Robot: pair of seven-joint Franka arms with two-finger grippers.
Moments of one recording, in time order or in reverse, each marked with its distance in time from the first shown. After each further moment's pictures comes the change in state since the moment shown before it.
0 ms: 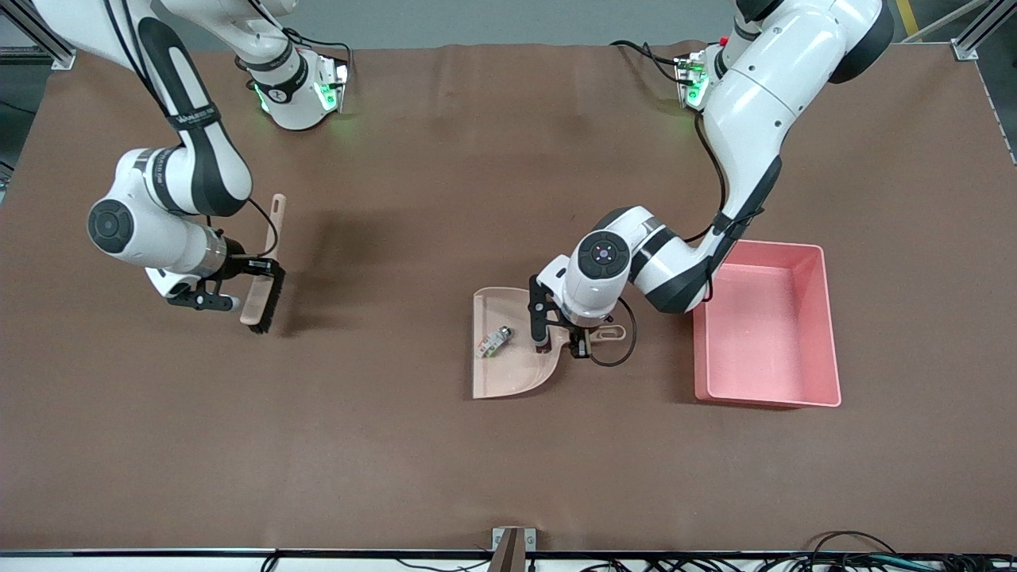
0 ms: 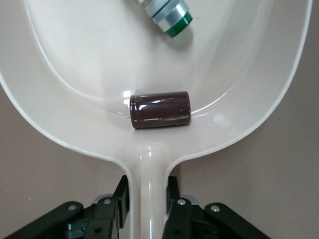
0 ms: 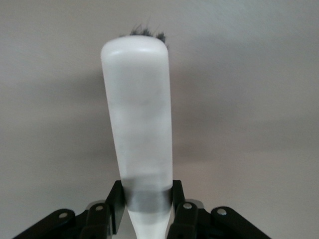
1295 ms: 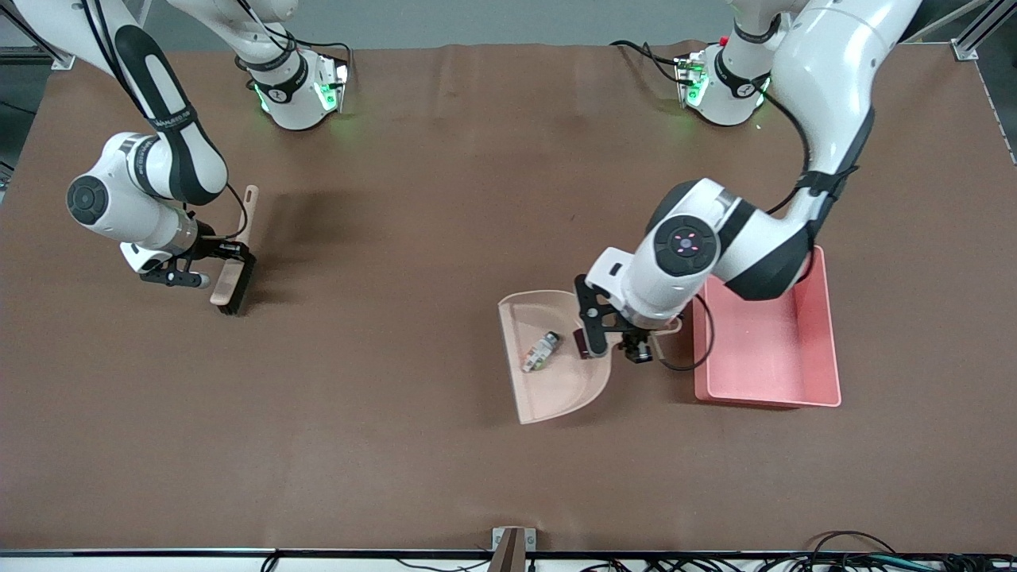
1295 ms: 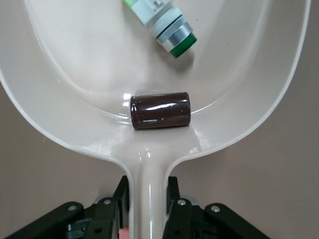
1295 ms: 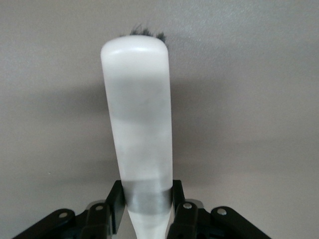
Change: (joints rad) left arm 0.213 -0.180 -0.123 0.050 -0.049 -0.308 0.010; right arm -0.150 -0.017 0.007 -0.179 -0.056 0.215 -0.101
